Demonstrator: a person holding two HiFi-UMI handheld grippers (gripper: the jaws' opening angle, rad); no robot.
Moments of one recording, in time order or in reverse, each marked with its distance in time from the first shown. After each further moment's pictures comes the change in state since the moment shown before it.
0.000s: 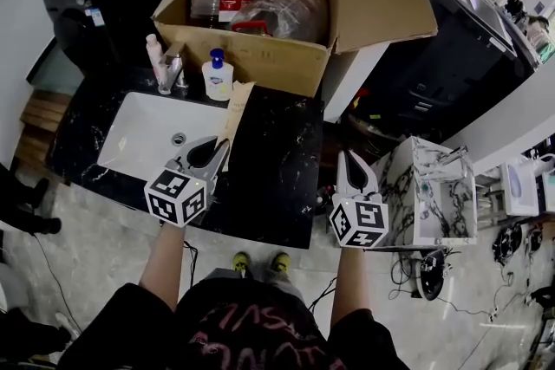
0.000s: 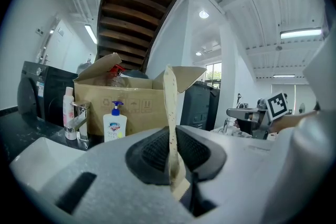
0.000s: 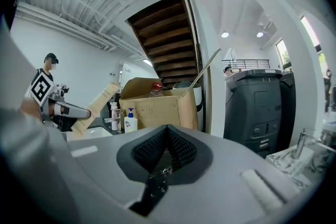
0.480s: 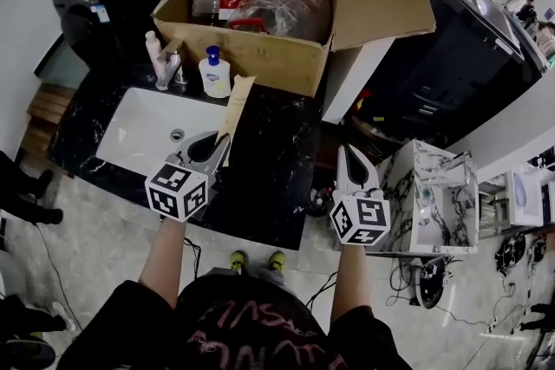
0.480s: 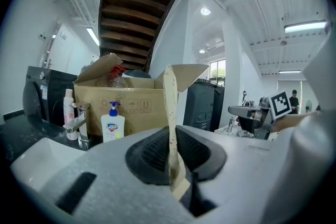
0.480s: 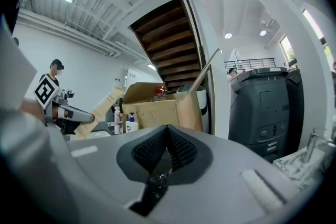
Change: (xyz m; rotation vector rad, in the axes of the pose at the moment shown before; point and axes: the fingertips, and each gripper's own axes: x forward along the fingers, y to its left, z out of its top) left arm 0.020 -0.018 0.002 0.011 0.009 0.062; right arm 0.006 -0.023 0.006 0.004 -0.047 0.074
